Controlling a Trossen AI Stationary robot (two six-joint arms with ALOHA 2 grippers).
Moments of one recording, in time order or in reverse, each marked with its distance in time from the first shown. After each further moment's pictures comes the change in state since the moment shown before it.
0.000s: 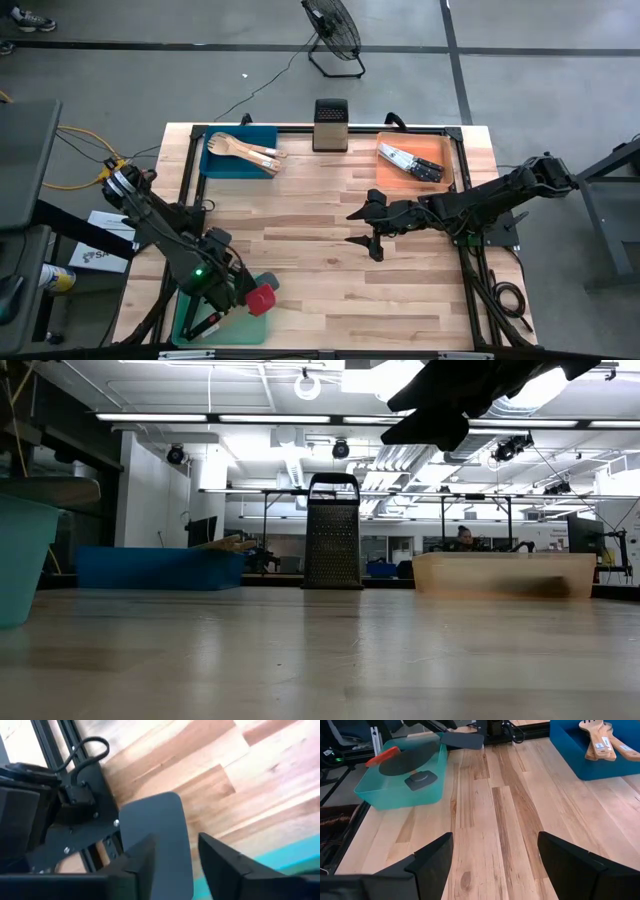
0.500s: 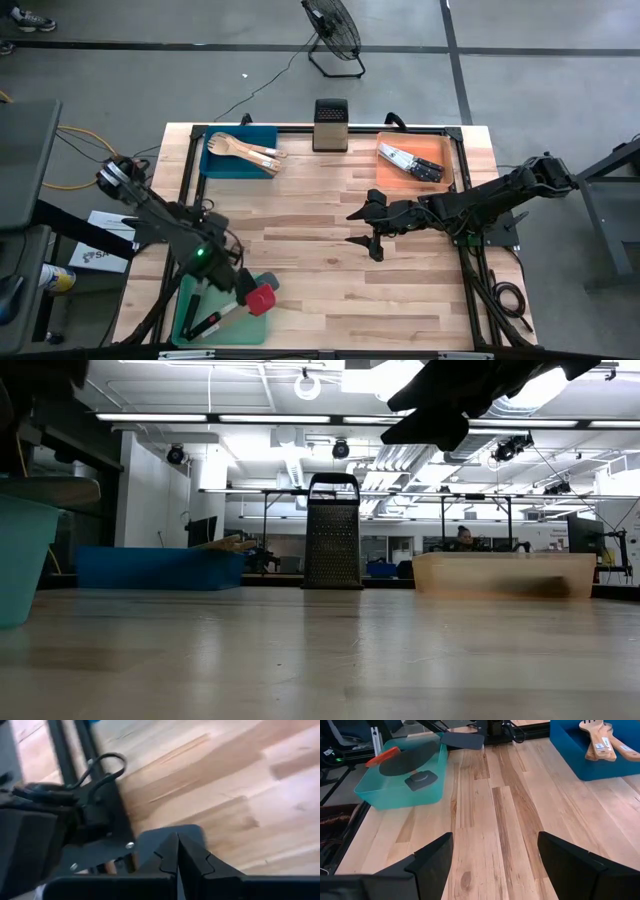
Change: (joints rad) left arm 0.083 -0.110 -0.117 0.002 -0.059 -0.007; right arm 0.000 0.000 0.000 0.000 0.000 -0.001
